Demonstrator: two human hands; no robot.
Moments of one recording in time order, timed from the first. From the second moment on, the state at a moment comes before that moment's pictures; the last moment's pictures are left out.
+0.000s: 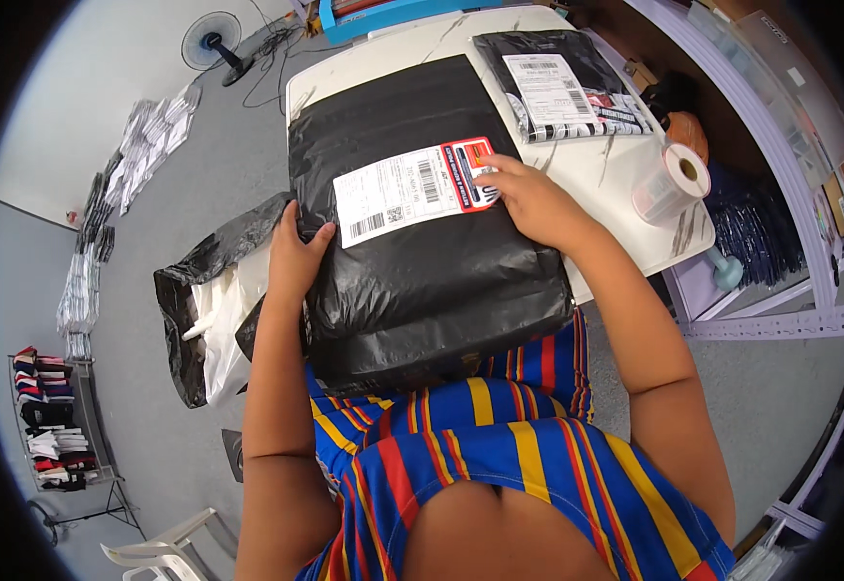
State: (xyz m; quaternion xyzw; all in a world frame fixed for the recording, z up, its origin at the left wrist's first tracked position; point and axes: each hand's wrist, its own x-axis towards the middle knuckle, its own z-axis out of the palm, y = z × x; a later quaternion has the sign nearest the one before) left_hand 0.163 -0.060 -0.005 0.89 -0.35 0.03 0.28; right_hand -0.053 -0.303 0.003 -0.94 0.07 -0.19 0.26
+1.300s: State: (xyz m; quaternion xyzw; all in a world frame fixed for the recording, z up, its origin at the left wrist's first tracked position) left_hand 0.082 0.105 0.025 0.83 -0.33 -0.08 0.44; right_hand 0.030 -0.382 0.025 -0.89 0.45 -0.08 0.03
